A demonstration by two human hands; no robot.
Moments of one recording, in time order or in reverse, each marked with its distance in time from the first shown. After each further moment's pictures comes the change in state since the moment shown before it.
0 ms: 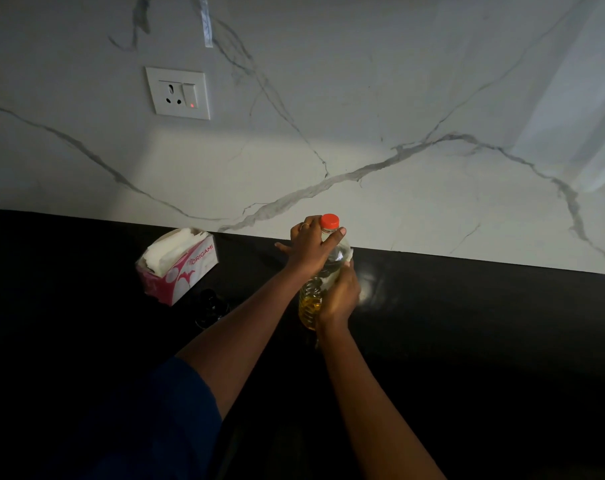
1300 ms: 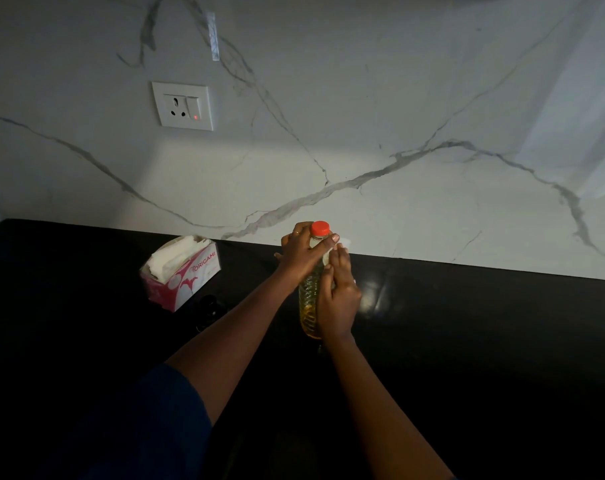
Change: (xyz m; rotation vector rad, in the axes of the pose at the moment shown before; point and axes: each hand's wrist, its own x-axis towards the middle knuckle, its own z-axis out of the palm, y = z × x) left_hand -0.004 -0.005 -0.010 -0.195 0.004 -0.049; right_hand 0.005 0.005 -0.012 -0.482 -0.146 -0.716
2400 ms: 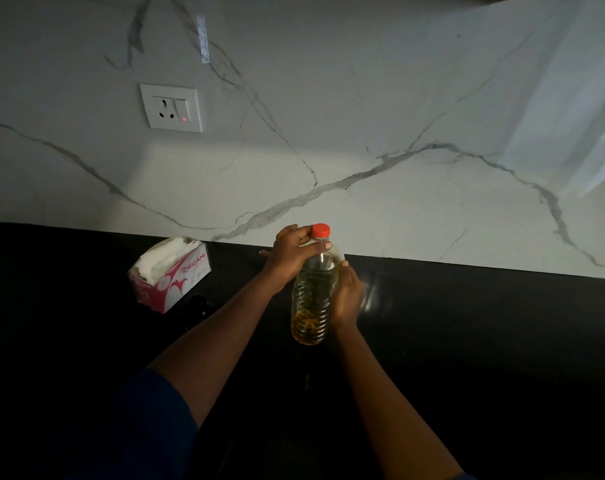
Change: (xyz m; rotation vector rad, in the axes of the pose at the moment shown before) left_hand -0.008 0.010 -0.007 -0.122 -0.095 0.067; right_hand 0.017 0.011 -0.023 0.369 0.007 0.521
